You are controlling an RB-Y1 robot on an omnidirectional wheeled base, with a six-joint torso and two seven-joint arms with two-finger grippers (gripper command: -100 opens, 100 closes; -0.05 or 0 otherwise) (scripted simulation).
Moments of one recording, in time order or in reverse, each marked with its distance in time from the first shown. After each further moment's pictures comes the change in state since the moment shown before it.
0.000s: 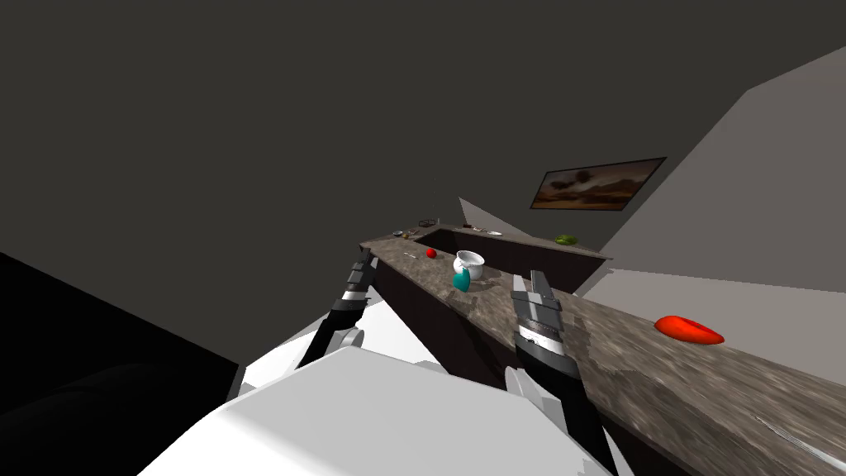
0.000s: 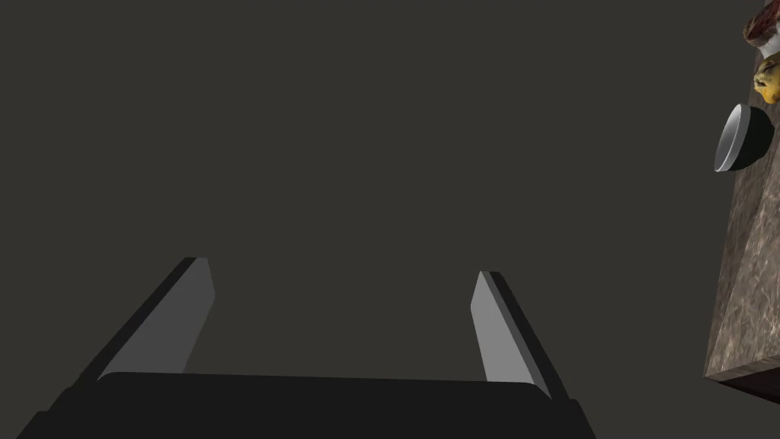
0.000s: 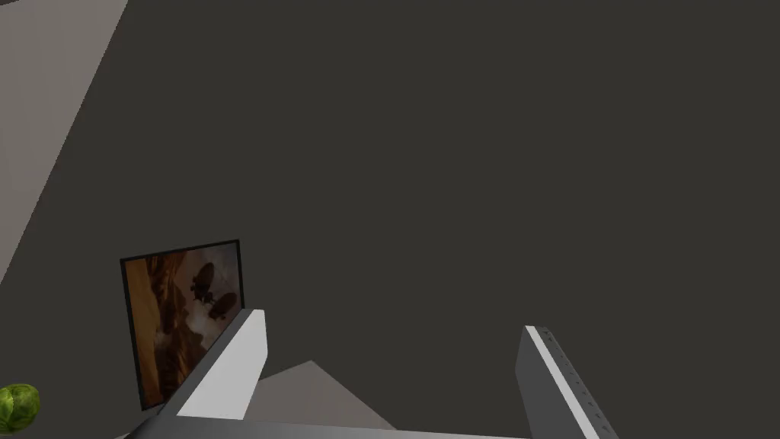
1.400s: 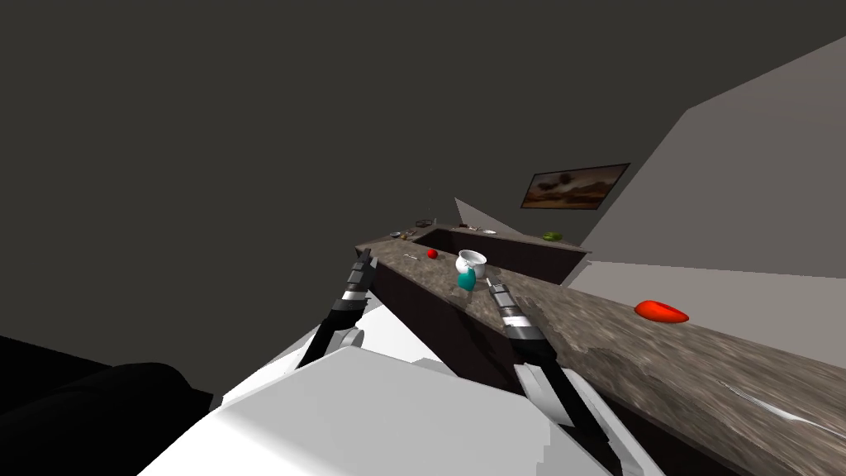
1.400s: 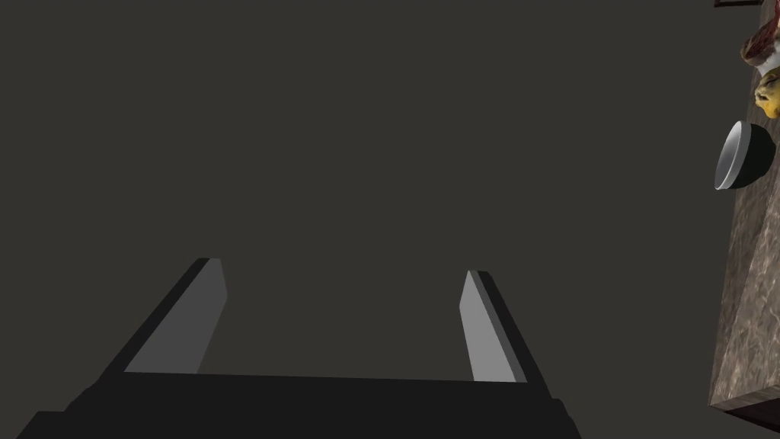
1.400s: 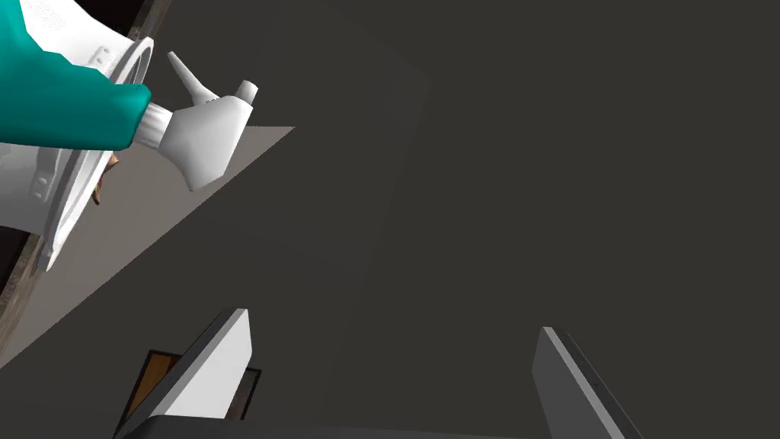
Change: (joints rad) left arm 0.000 0.000 0.000 0.000 0.000 0.000 0.000; right arm -0.123 -0.388 0.063 0.141 0.111 0.270 -0.003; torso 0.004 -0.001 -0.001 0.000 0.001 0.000
